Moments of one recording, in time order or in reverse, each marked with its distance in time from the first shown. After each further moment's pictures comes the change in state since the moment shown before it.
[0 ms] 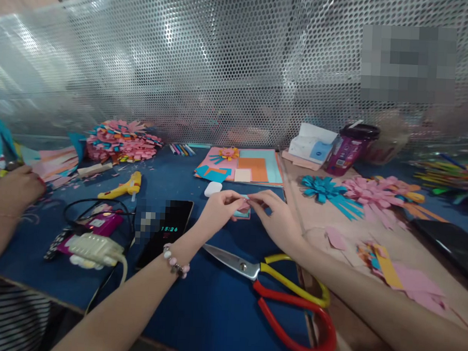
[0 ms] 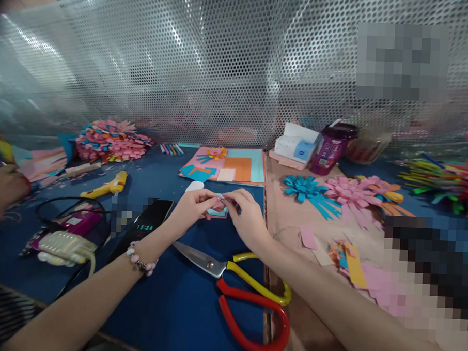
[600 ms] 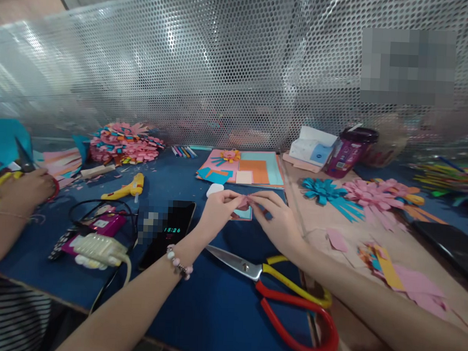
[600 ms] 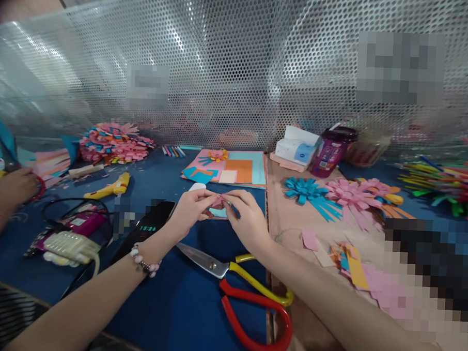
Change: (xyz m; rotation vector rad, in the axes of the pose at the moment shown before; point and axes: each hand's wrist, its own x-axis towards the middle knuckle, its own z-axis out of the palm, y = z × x) left_hand -0.002 -0.001 0.000 -0.085 0.096 -0.024; right_hand -0.002 -0.003 0.002 -0.067 0.075 -0.183
